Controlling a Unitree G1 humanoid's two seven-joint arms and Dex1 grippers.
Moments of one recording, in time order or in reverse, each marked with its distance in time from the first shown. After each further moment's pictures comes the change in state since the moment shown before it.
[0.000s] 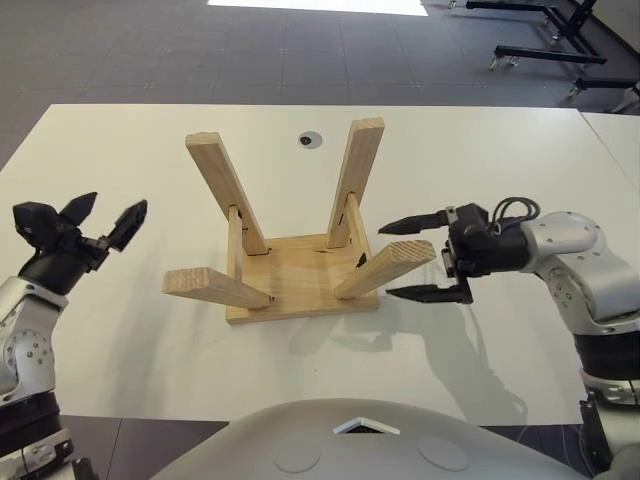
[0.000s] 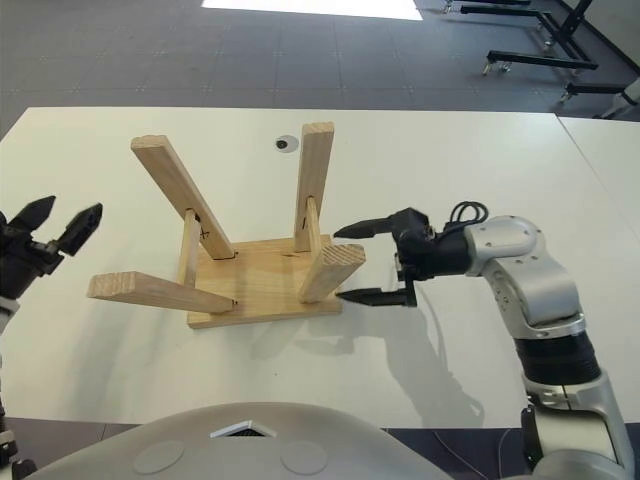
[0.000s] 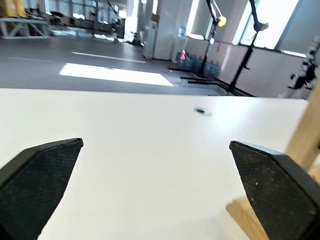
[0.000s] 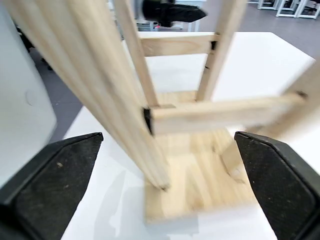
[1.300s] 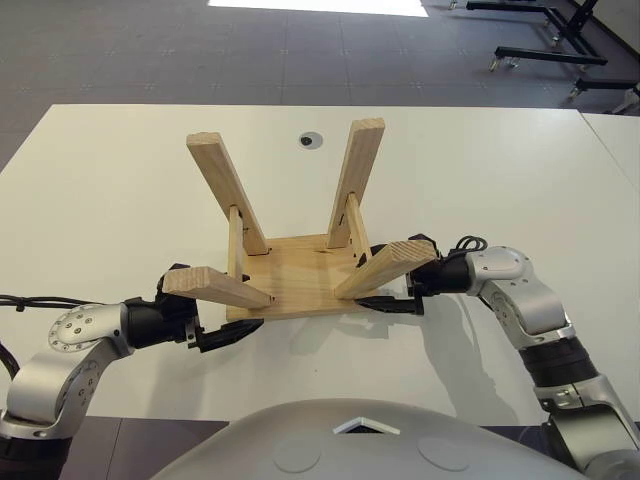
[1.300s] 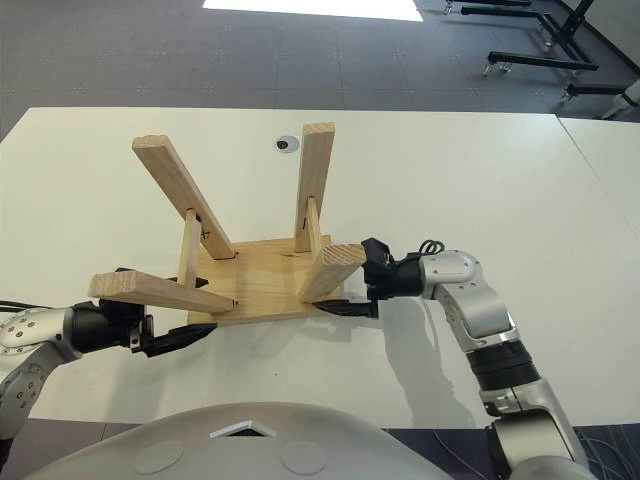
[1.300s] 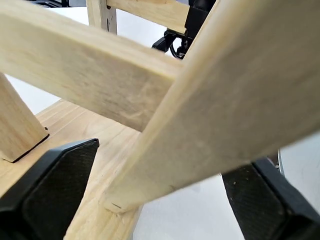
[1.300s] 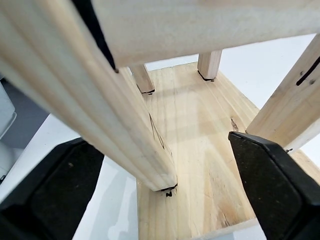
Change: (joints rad) left arm 0.133 0.119 -0.404 -0.332 0.010 0.050 -0.300; right arm 0.053 0.187 0.202 0.144 -0.130 -0.159 -0.090
